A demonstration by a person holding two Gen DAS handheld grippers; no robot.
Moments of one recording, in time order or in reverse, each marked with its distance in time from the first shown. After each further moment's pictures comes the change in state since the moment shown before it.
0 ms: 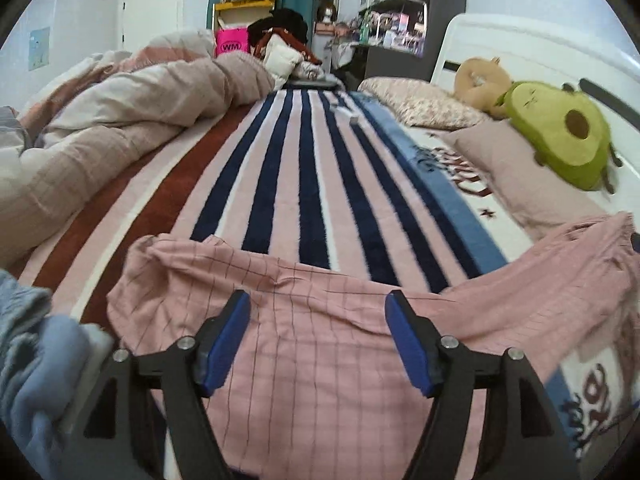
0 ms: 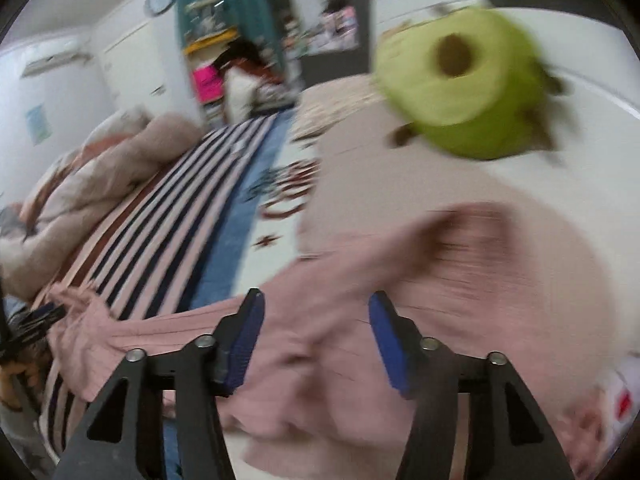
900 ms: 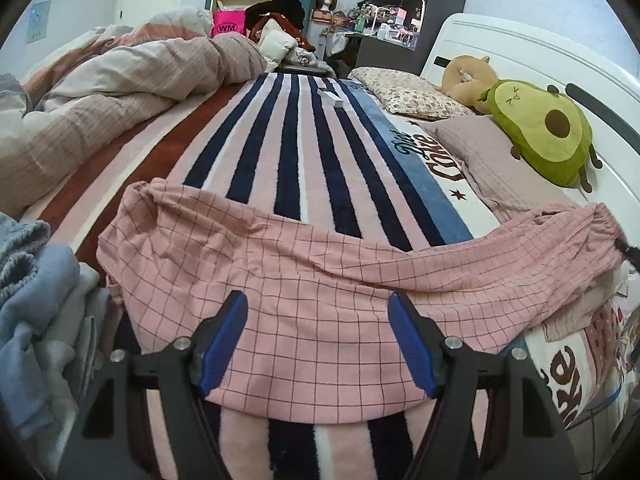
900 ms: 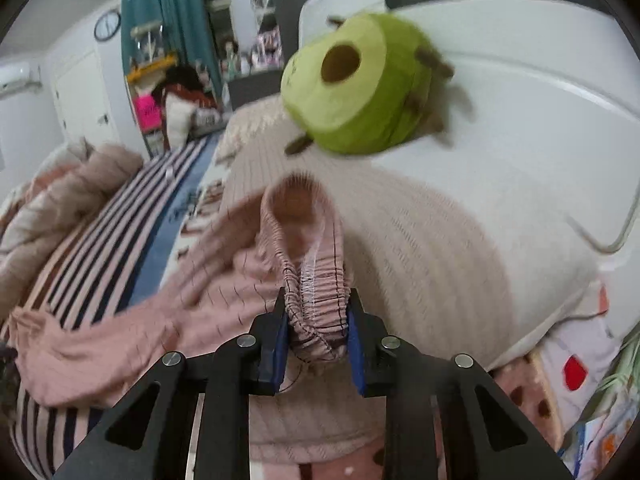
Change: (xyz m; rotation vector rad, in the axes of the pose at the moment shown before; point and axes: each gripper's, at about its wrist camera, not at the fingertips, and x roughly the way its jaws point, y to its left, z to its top) left arm -0.023 -0.014 -0.031 -0.051 0.058 -0.064; right arm -0.031 -0.065 -0.010 0.067 -0.106 -0.151
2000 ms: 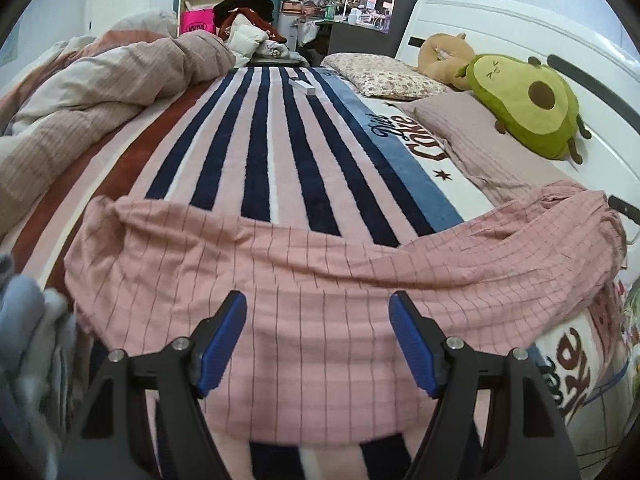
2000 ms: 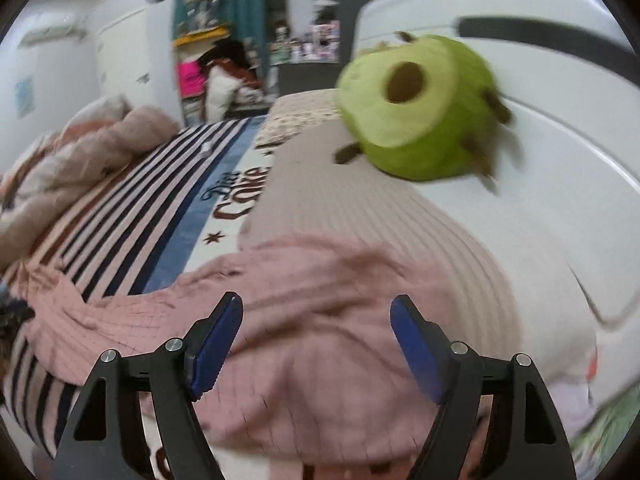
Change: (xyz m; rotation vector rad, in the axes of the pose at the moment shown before) left arm 0.036 -0.015 0.011 0.098 0.045 -0.043; right arm 0.016 0.059 0.019 -0.297 0.097 0.071
